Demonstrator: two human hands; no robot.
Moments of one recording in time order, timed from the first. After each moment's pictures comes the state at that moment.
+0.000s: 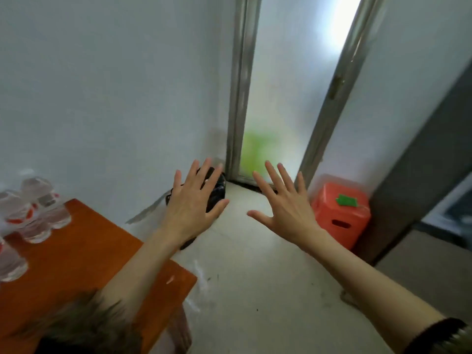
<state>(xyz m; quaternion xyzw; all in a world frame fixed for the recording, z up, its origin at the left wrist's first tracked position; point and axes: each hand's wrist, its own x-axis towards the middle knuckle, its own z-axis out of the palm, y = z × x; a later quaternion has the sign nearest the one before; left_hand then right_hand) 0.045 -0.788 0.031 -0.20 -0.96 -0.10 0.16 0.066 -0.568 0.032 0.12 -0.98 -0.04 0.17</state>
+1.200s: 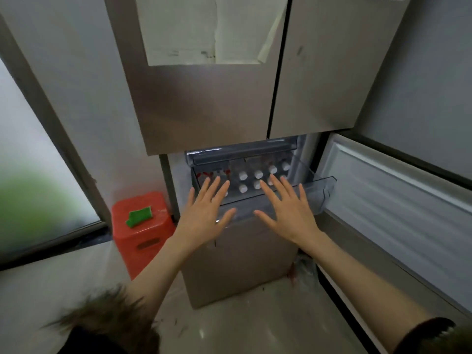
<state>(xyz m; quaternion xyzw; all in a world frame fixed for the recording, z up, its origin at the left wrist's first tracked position) 0.075 0.012 -0.003 -0.58 -0.80 -0.12 0.01 0.247 0.136 0.008 -0.34 -0.94 -0.03 0.08</state>
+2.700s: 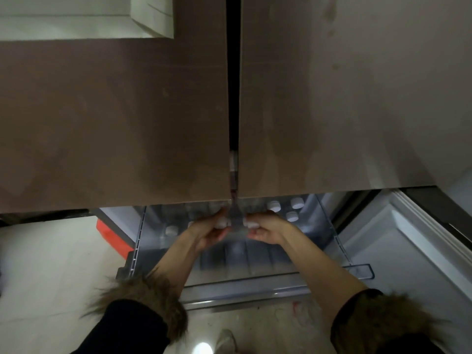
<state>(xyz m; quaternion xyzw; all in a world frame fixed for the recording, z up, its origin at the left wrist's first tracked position) 0.007 0.305 -0.109 0.15 -0.58 -0.66 -0.46 0.101 0.426 -0.103 -0.43 -0.49 0.76 -0.06</state>
